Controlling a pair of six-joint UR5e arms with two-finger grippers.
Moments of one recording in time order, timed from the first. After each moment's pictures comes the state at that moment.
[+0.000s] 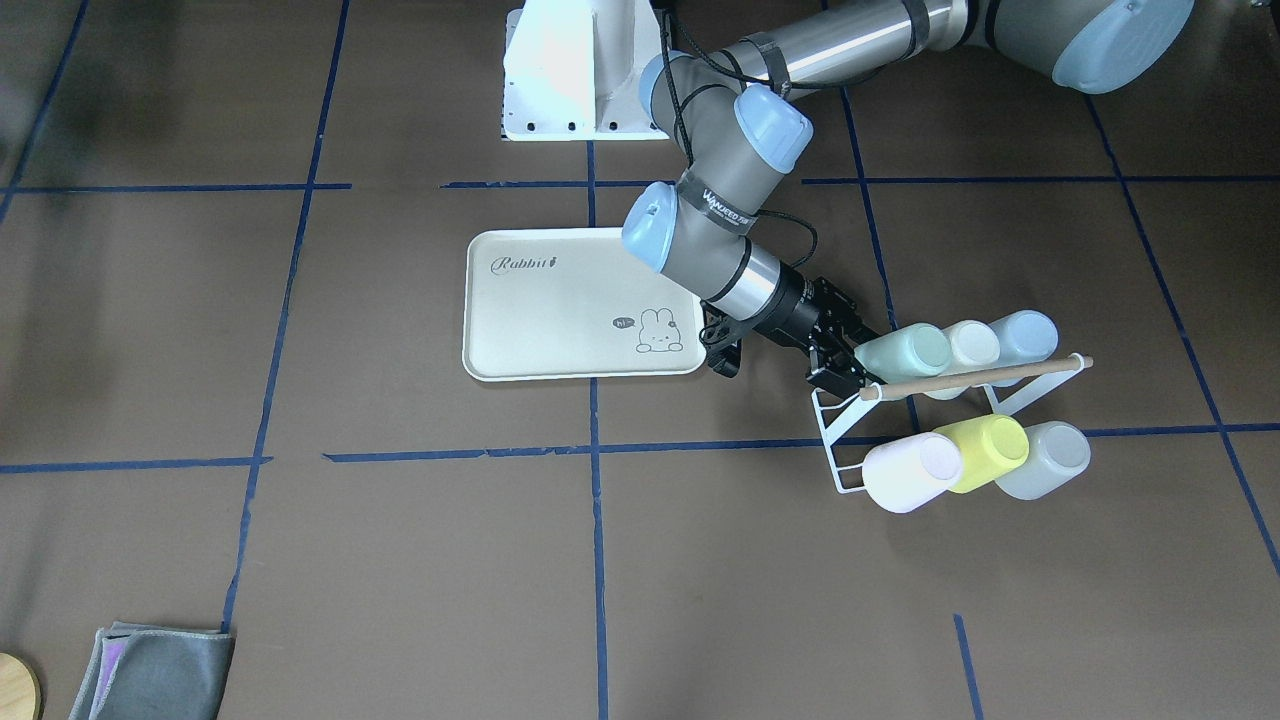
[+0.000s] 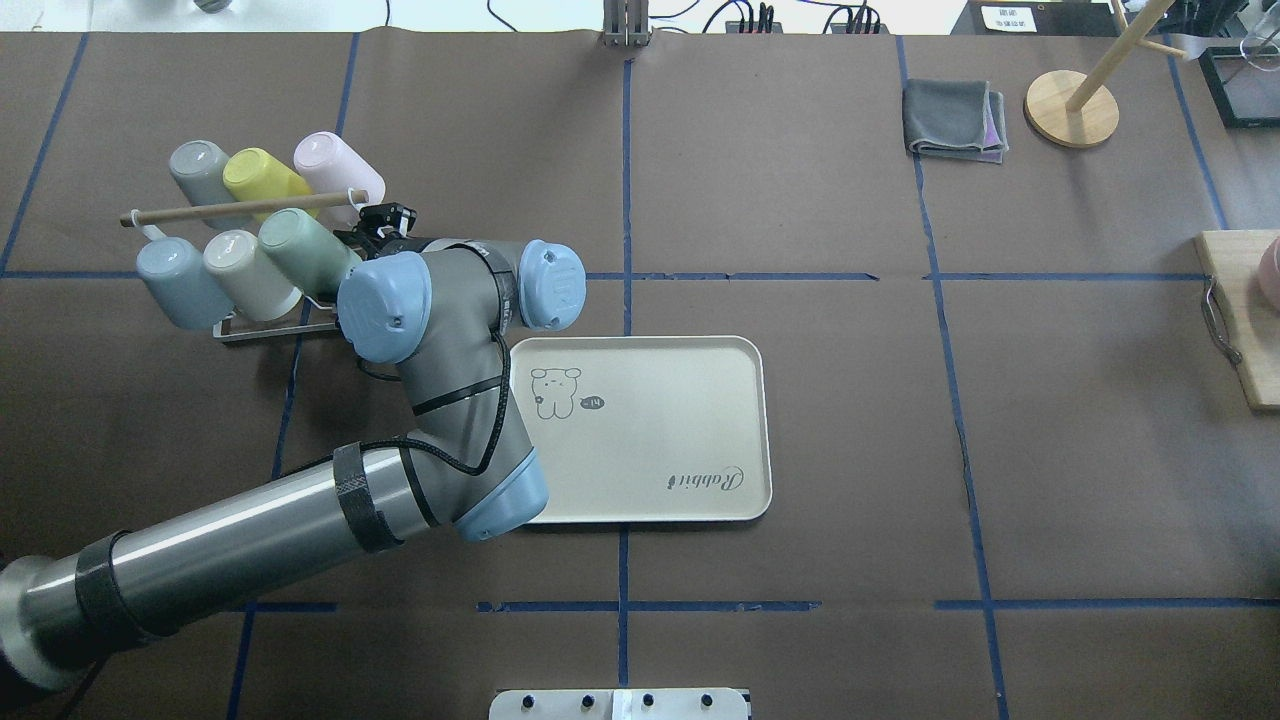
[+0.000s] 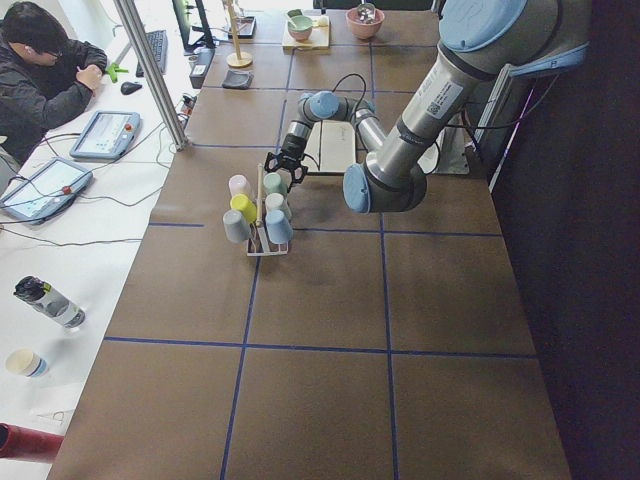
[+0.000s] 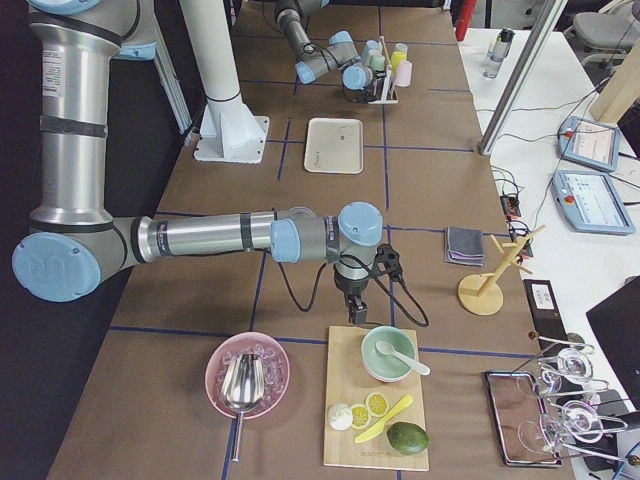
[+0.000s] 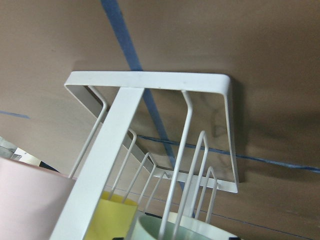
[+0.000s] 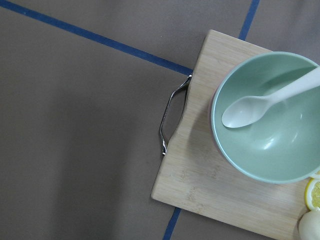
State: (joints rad) left arm -0.53 -2.41 -1.41 -0.84 -1.17 0.40; right arm 1.45 -1.67 1.78 -1.59 2.29 -0.19
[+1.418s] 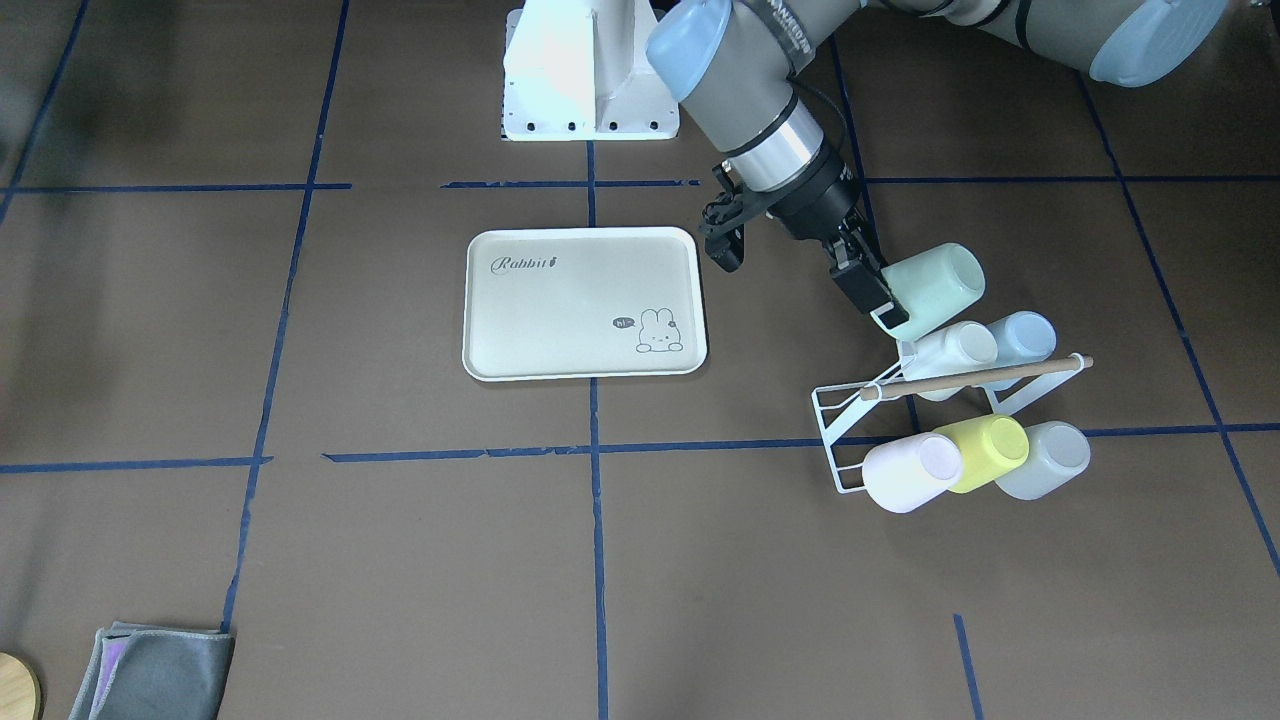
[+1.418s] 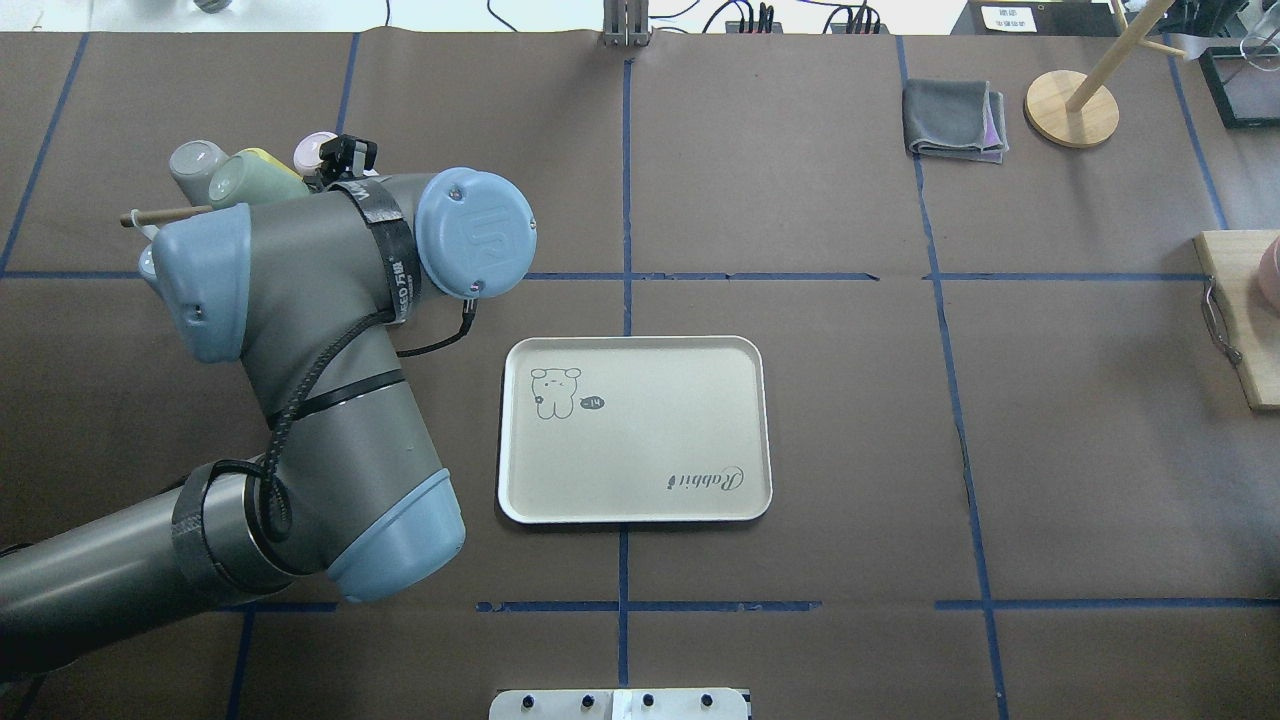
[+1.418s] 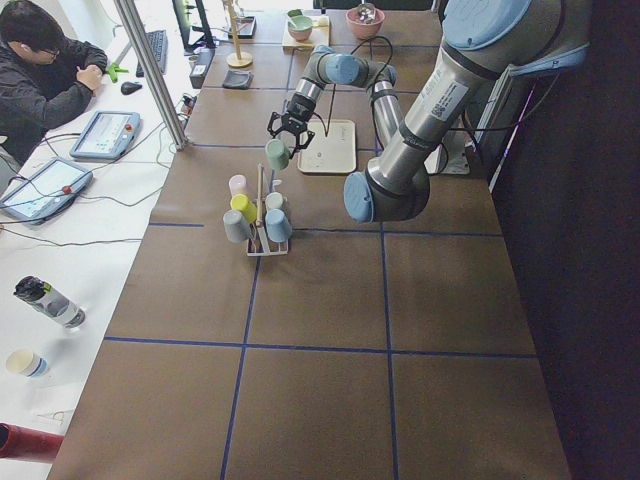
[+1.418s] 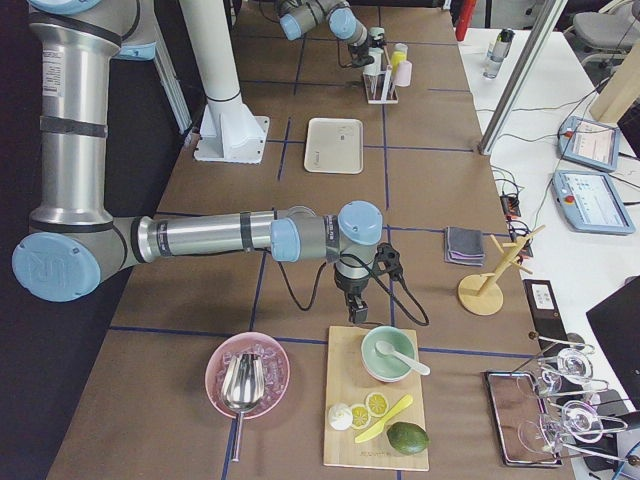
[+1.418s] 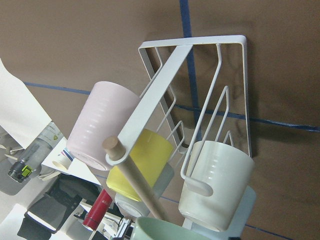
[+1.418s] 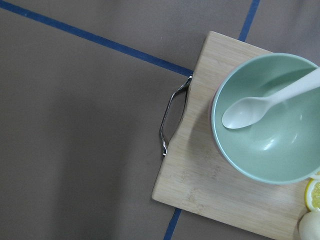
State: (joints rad) left arm -0.58 -2.35 -1.88 -0.78 -1.22 0.41; right arm 1.45 -1.67 1.79 -1.59 2.29 -0.18
